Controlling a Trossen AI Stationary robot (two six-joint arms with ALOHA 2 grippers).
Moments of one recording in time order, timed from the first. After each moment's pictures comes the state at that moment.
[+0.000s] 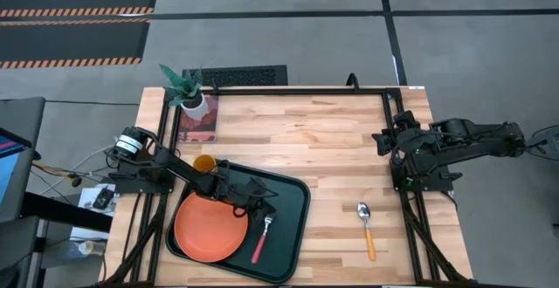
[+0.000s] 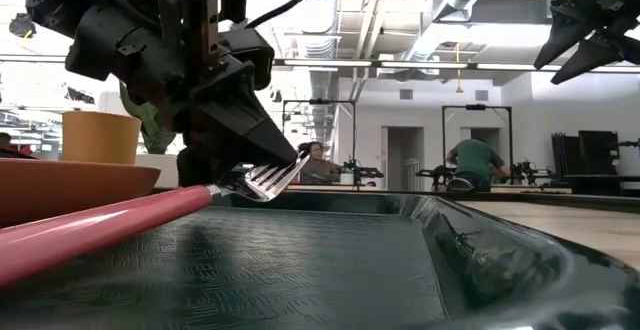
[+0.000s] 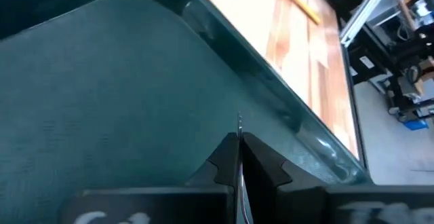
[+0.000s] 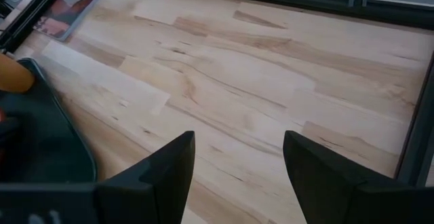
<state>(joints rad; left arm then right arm) -0.32 1.77 0.67 0.56 -0.08 -0.83 0.11 0.54 0.76 -1.15 0.61 1.10</state>
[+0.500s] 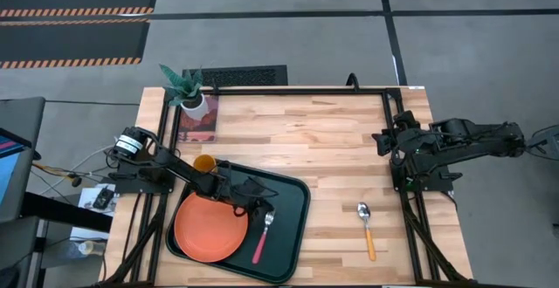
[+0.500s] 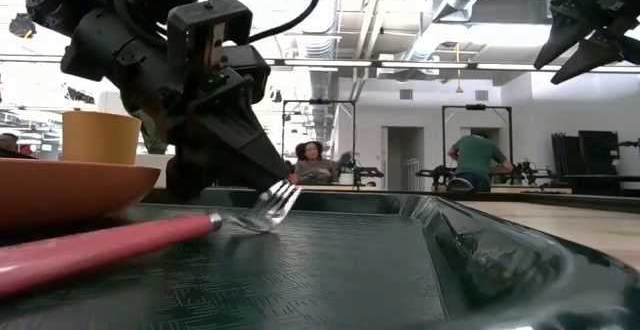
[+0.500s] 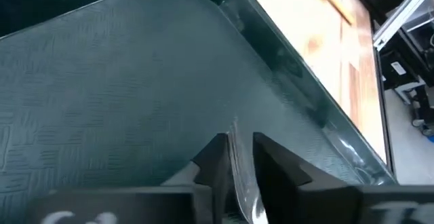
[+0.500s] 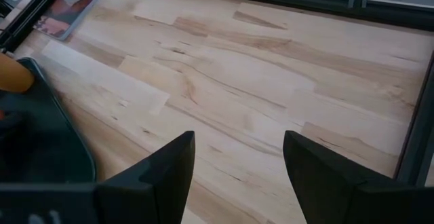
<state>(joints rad) -0.32 1.77 0.67 0.49 -0.13 -0.89 0.11 0.54 0.76 -1.15 0.61 1.09</state>
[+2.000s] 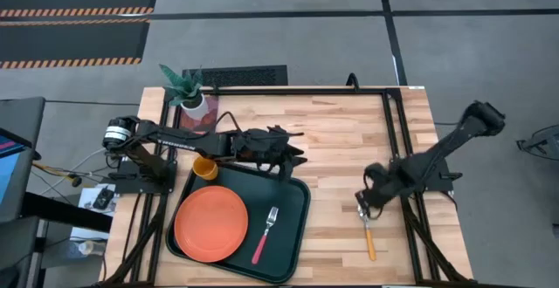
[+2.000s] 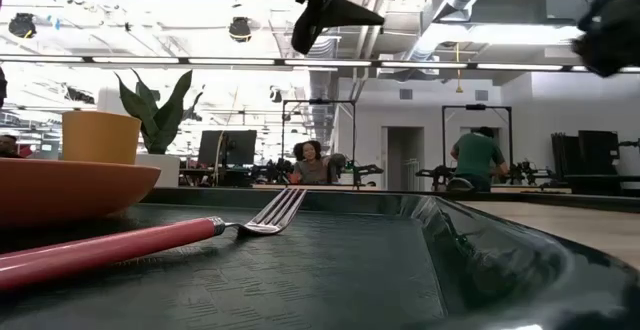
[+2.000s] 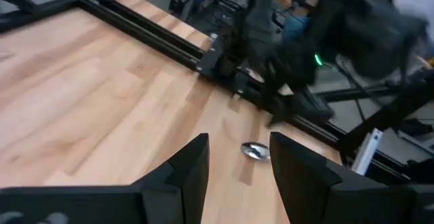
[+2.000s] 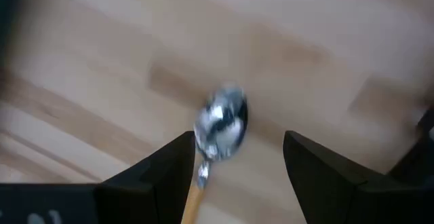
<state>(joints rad) -0.04 1.63 1.19 0.10 -0.11 -0.52 0.58 1.08 0.71 -0.97 0.03 1.75</state>
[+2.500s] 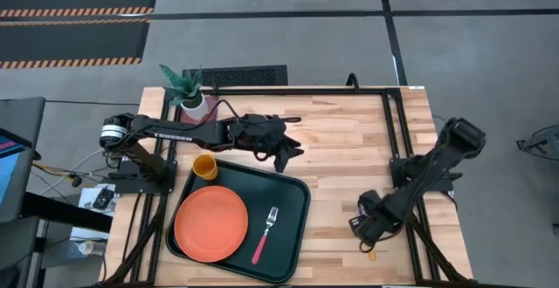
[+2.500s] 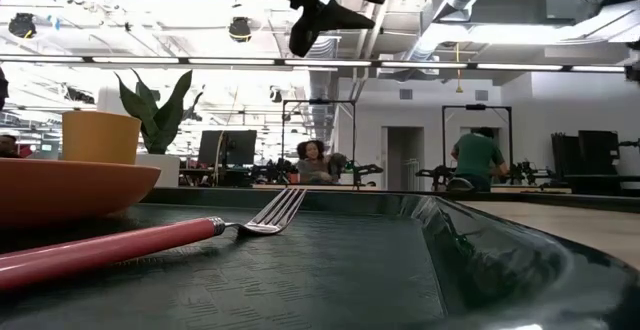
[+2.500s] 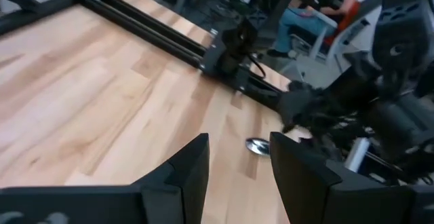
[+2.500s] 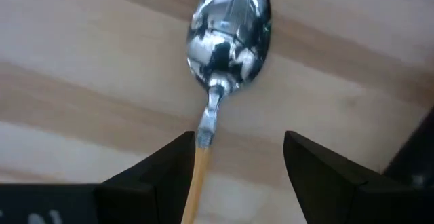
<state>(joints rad) 0.05 1.59 1.20 0.03 0.04 -0.49 0.77 1.52 0.85 -0.88 -0.08 2.02</state>
